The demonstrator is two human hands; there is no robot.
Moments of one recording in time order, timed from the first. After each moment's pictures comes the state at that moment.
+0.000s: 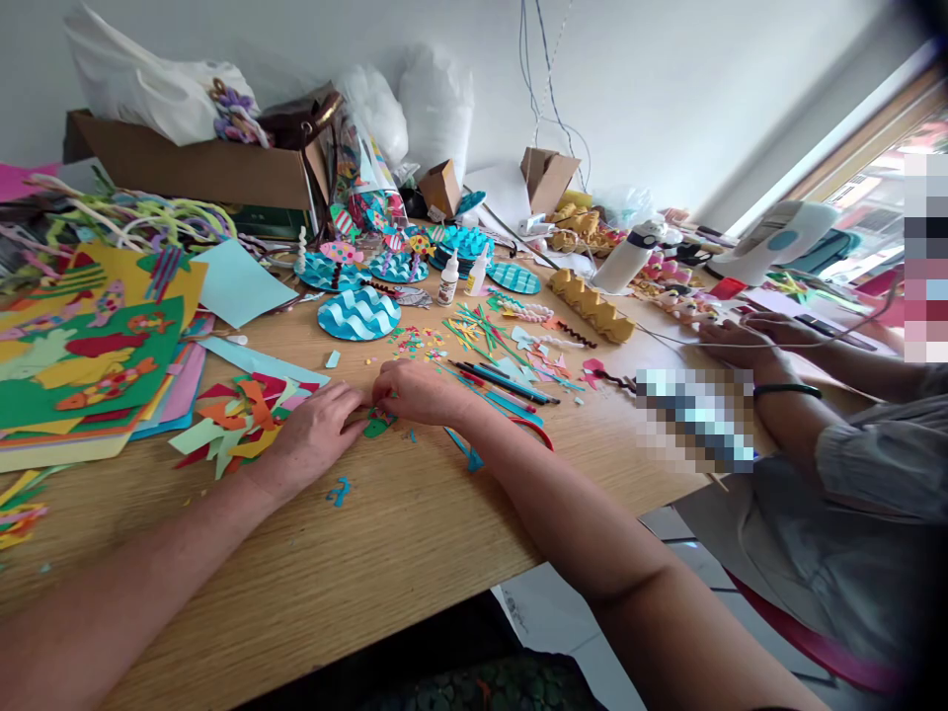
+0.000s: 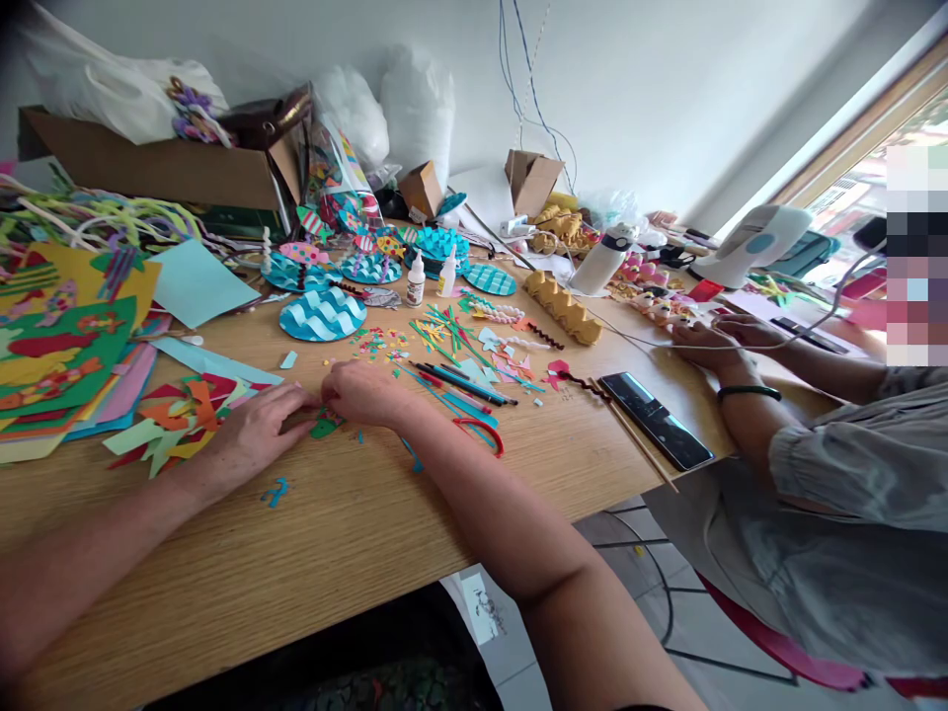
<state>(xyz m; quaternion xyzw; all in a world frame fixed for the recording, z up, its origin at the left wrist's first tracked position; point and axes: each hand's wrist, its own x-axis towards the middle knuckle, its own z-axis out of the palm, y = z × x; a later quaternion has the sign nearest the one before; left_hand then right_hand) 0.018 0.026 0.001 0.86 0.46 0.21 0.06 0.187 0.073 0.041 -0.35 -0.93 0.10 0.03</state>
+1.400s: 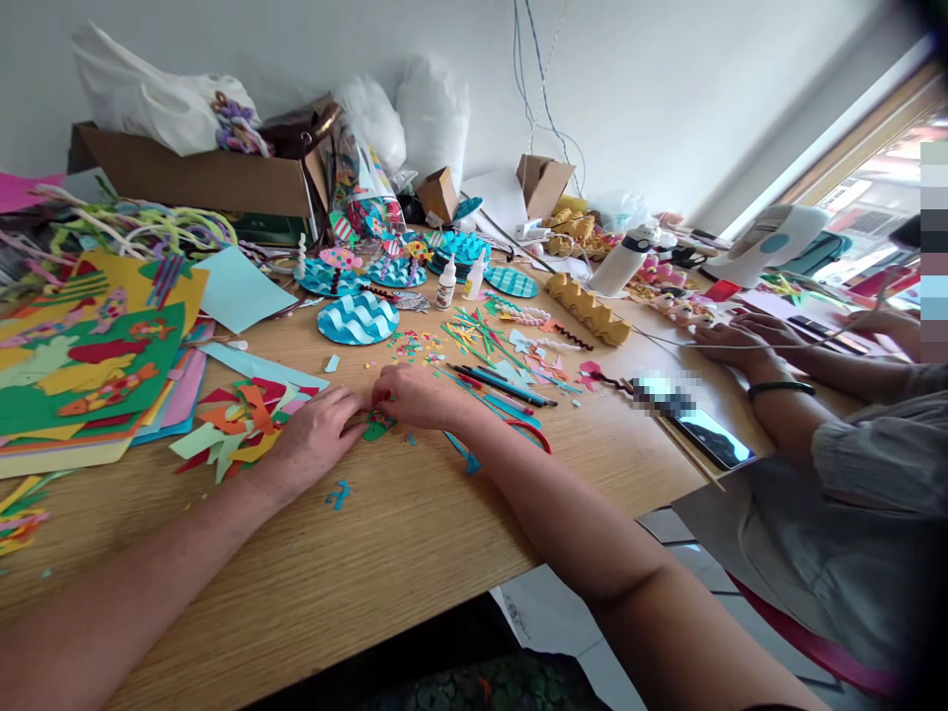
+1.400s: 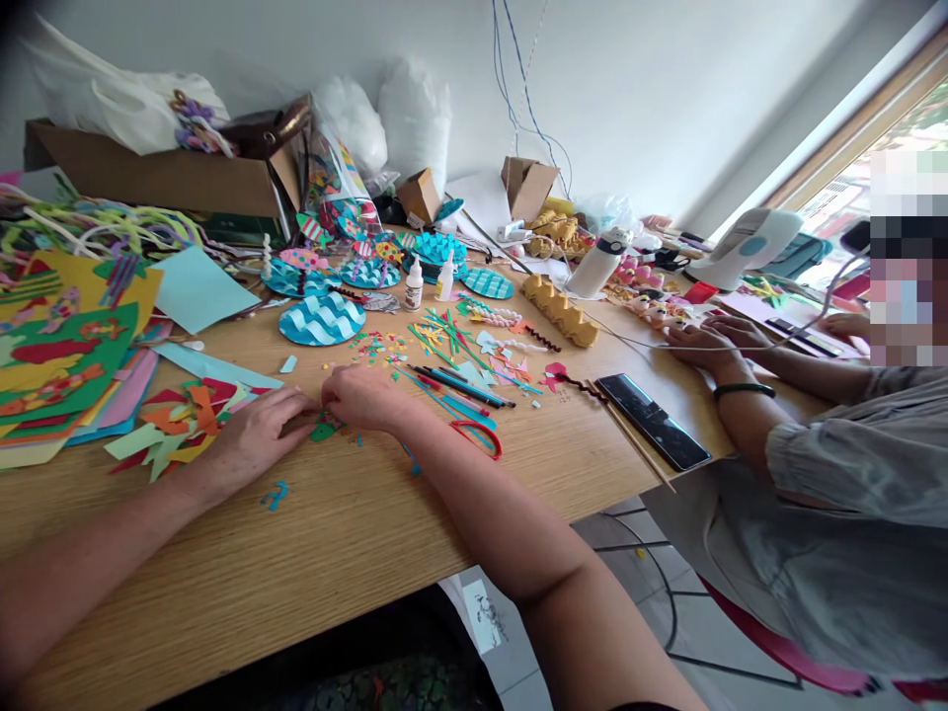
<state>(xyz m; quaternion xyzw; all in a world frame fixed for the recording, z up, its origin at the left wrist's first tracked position) 0.019 0.026 0.003 0.85 0.47 0.20 0.09 0.188 0.073 0.037 -0.36 -0.93 0.10 0.04</state>
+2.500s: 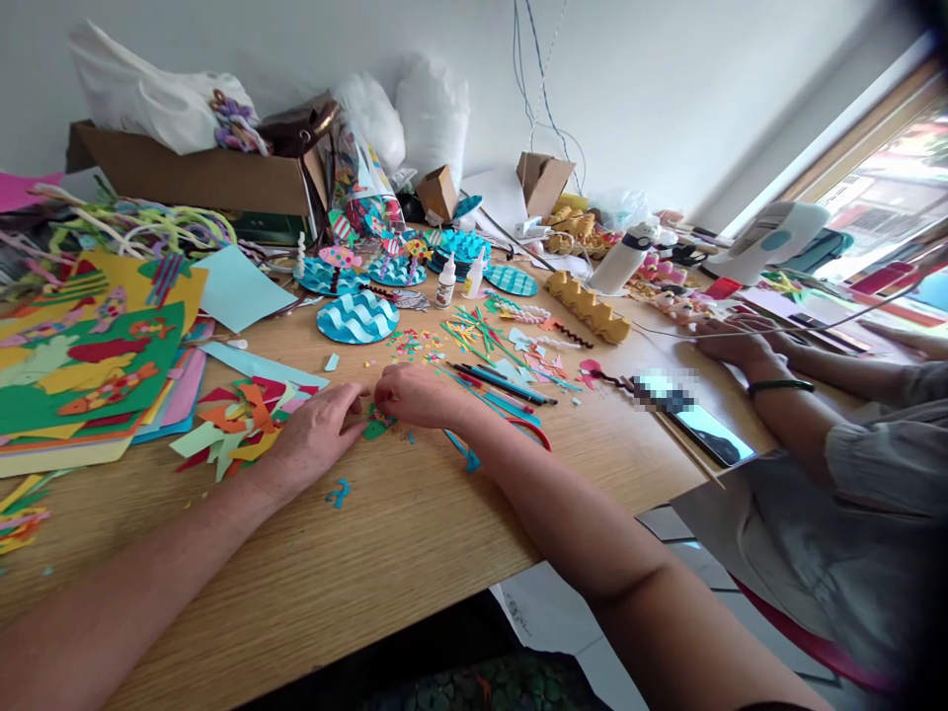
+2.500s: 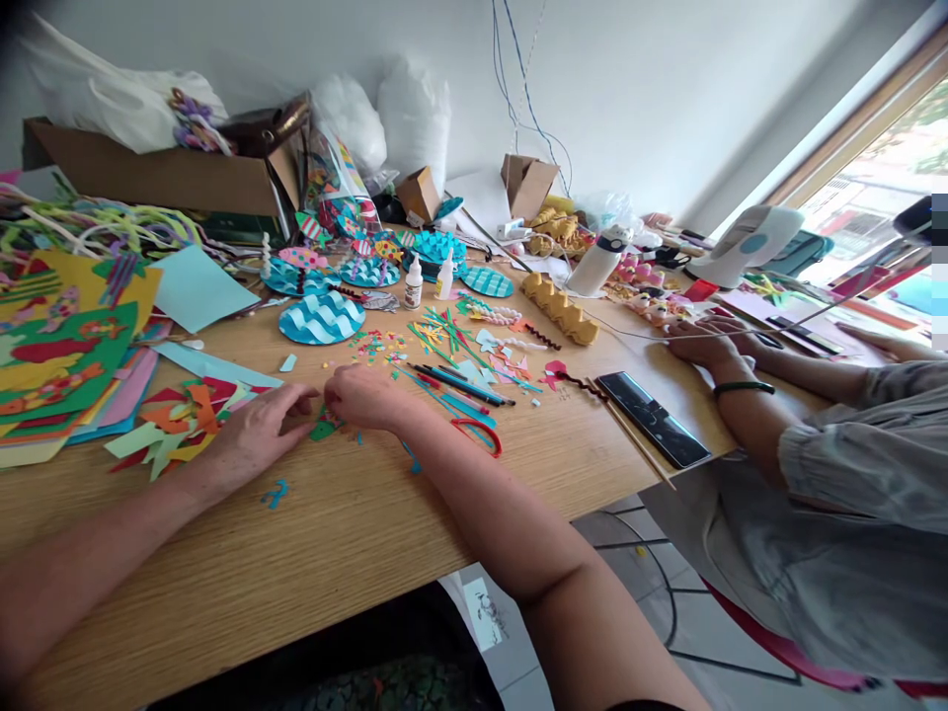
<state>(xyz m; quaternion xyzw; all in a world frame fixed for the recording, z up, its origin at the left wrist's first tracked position) 0.024 0.023 0.008 0.82 0.53 0.21 0.12 0.190 0.072 0.038 -0.37 -0.93 0.09 0.04</state>
